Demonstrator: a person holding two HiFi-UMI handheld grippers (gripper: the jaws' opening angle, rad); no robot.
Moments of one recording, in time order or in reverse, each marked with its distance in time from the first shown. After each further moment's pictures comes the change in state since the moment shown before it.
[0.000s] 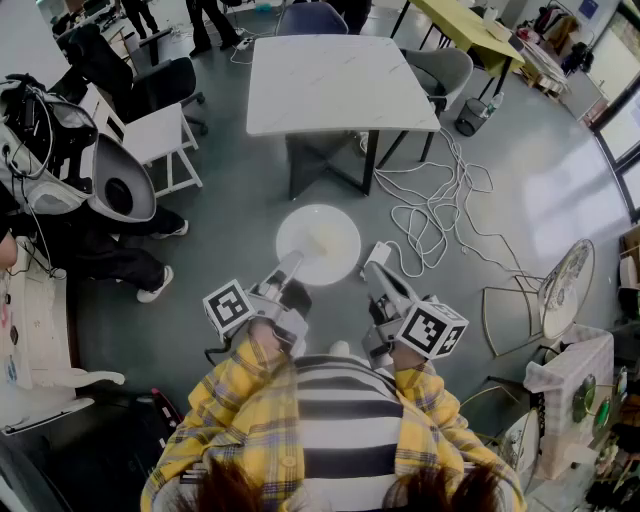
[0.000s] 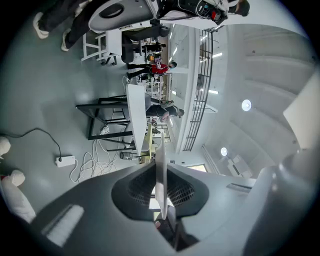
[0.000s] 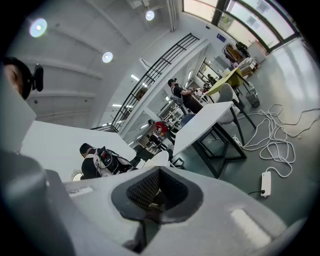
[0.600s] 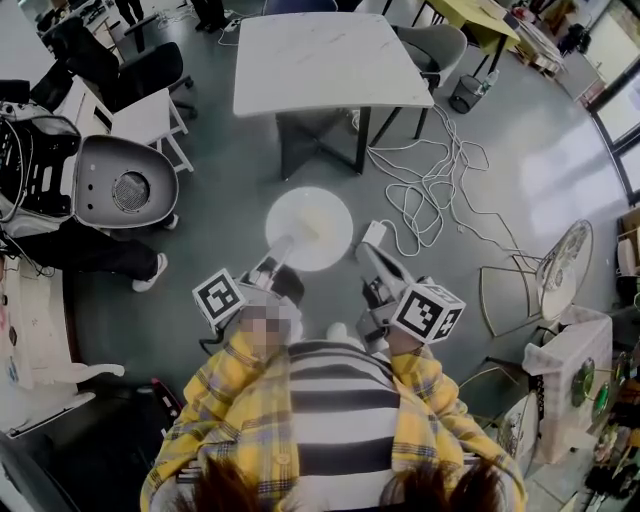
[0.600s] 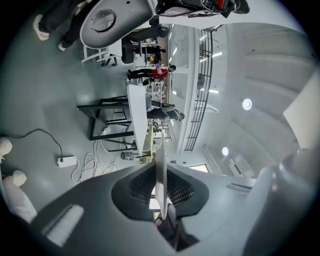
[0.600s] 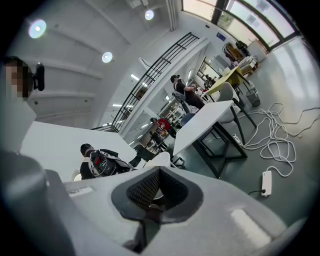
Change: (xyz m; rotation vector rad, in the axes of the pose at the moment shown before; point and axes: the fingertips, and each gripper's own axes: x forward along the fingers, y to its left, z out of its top) left arm 0.009 -0.001 0.002 0.025 -0.012 -0.012; right arm 0.010 -0.003 0.007 -0.001 0.002 0.025
